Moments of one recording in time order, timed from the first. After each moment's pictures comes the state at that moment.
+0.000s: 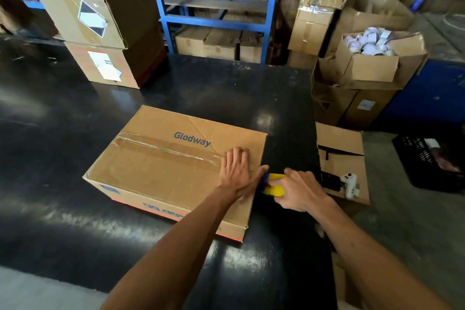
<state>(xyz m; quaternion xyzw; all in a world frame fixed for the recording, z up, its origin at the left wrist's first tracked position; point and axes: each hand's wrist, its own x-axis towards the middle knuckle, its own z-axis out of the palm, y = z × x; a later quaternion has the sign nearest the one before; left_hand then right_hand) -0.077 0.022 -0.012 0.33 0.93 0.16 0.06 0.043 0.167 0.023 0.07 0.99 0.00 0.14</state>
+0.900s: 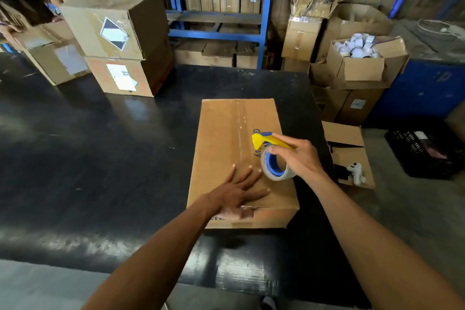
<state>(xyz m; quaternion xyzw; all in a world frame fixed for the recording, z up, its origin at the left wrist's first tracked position) -0.100 -0.131 -0.027 0.68 0.72 -0.03 0.09 0.011 0.061 0.078 0.33 0.78 -0.51 -0.14</state>
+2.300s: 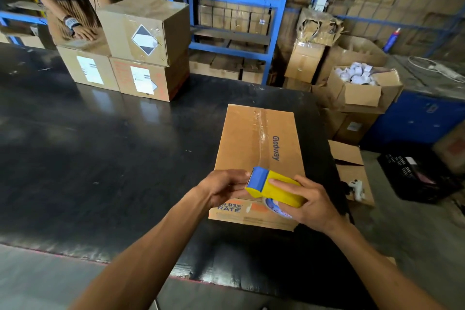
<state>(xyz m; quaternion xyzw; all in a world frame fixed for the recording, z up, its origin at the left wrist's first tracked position) -0.105 -0.214 0.071 0.00 0.54 0.66 0.52 0.073 -0.034 0.068 0.01 0.92 -0.33 -0.21</state>
